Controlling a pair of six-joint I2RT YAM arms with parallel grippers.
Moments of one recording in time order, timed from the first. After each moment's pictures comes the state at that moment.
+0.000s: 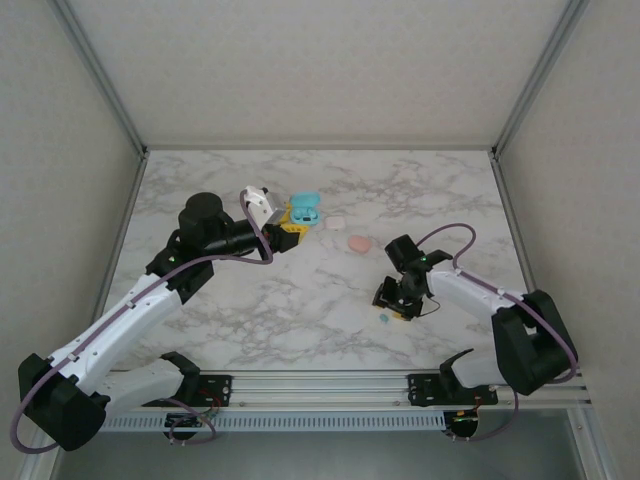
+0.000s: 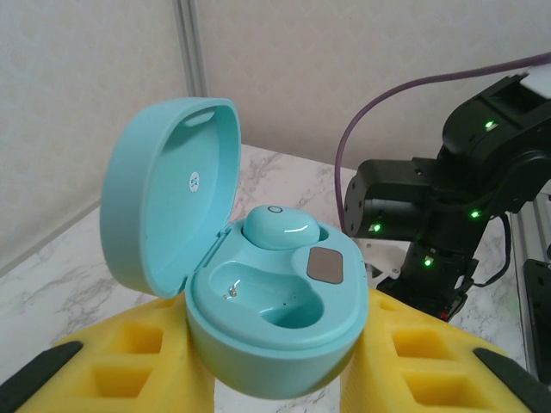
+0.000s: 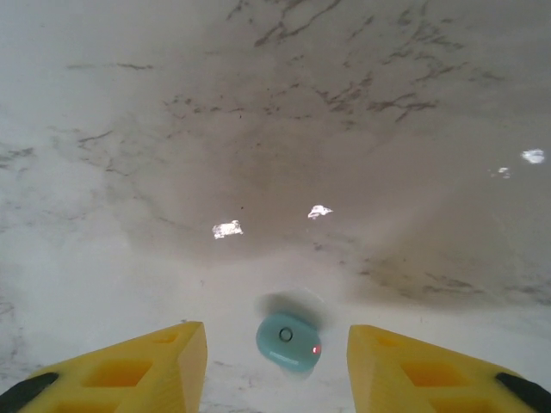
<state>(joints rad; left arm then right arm) -0.58 1.06 0.92 -0.04 0.62 0.12 0.52 1.39 0.72 -0.76 -0.23 0.84</state>
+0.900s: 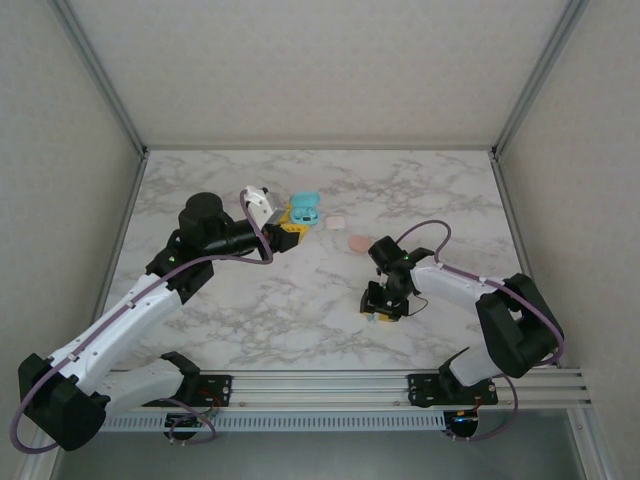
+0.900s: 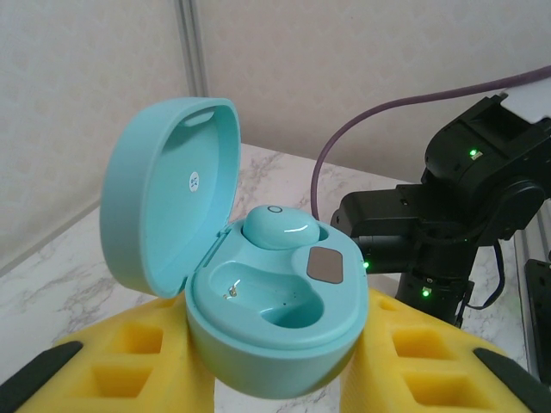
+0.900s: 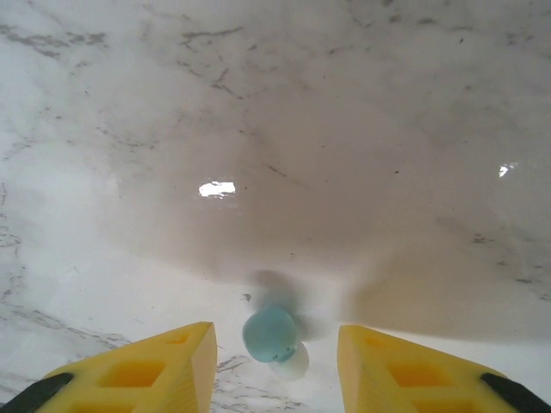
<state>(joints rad) -0.58 1.06 0.92 -0.04 0.62 0.12 0.61 1.48 0.77 -0.75 -0.29 0.75</state>
